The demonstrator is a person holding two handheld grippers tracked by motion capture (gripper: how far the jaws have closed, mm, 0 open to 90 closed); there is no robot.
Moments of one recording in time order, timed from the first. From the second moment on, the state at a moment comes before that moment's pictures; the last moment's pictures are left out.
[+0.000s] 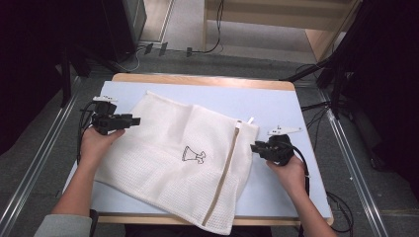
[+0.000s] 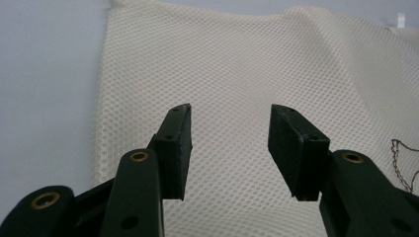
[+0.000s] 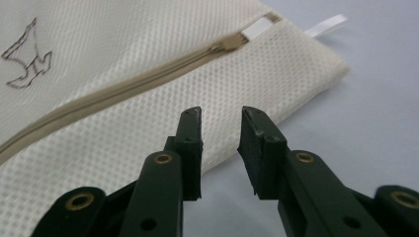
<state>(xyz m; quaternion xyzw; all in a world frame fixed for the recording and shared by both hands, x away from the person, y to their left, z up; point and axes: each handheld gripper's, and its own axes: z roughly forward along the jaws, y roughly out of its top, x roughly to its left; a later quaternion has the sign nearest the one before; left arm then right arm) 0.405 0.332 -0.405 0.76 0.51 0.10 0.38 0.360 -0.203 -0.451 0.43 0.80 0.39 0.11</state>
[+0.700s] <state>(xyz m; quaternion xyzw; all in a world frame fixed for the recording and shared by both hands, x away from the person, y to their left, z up) 0.333 0.384 -0.408 0.74 0.56 0.13 0.34 0.448 -0.202 -0.460 0.47 0.79 0.38 0.12</state>
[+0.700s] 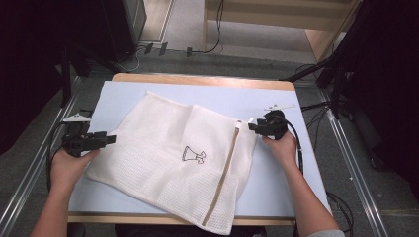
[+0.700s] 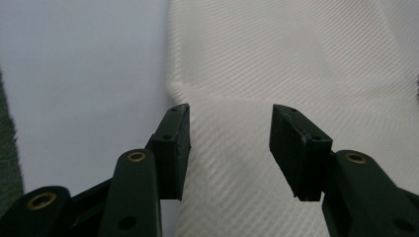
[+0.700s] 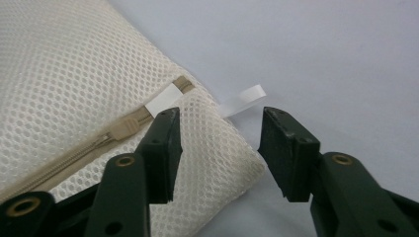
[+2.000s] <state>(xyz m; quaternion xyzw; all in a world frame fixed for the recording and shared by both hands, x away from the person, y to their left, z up) 0.398 0.379 -0.429 0.73 0.58 0.09 0.35 0.417 -0.222 -0.469 0.47 0.80 0.35 0.12</state>
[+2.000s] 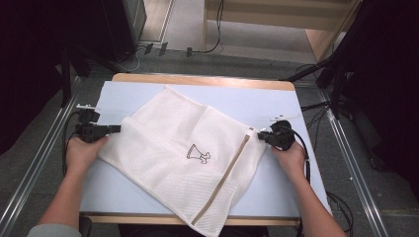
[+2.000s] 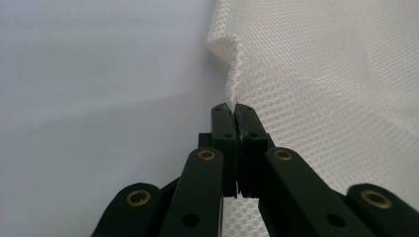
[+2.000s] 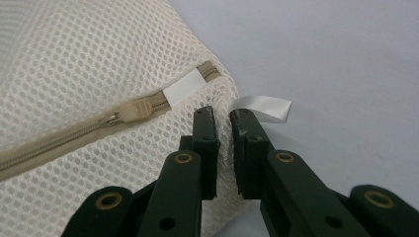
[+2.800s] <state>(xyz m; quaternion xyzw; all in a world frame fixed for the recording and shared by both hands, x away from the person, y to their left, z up) 0.436 0.360 -0.429 0.74 0.56 0.10 0.36 0.337 -0.237 -0.468 0.44 0.82 0.35 0.08</state>
